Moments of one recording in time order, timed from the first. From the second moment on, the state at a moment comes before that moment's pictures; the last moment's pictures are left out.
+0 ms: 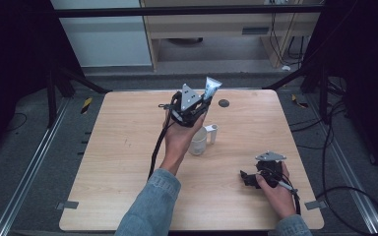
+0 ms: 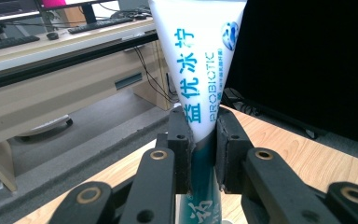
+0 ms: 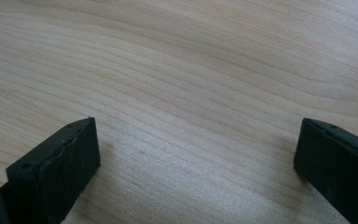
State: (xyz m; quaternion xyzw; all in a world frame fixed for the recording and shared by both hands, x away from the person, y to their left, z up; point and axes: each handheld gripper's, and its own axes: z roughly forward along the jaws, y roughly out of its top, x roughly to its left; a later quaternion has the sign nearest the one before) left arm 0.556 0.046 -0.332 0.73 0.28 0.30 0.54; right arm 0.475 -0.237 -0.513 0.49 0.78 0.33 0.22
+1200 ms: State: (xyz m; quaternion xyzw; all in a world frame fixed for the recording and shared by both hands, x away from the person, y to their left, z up) left arm 0.562 0.047 -0.381 0.74 0.30 0.29 0.52; right arm 0.476 -0.237 -0.513 0.49 0.78 0.33 0.22
